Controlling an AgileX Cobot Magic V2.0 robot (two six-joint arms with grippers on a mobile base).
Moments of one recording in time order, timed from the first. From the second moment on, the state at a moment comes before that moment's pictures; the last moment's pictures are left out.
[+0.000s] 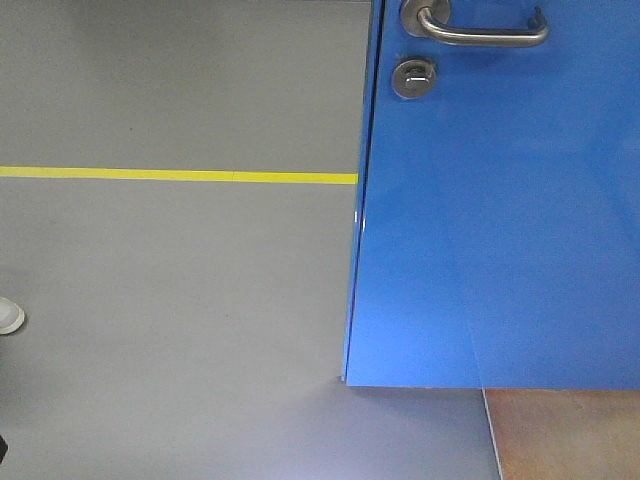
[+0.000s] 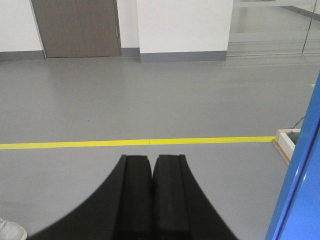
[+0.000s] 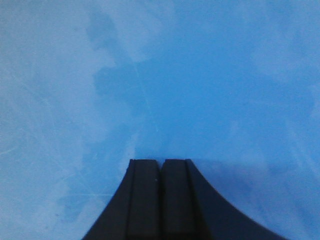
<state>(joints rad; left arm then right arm) -0.02 -0.01 0.03 0.06 0.25 -0.03 0.05 1.68 -1.80 0.45 0.27 0.05</state>
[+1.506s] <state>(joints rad) -0.02 -0.01 0.03 0.06 0.25 -0.03 0.06 0.00 0.03 0.05 0.07 0.03</state>
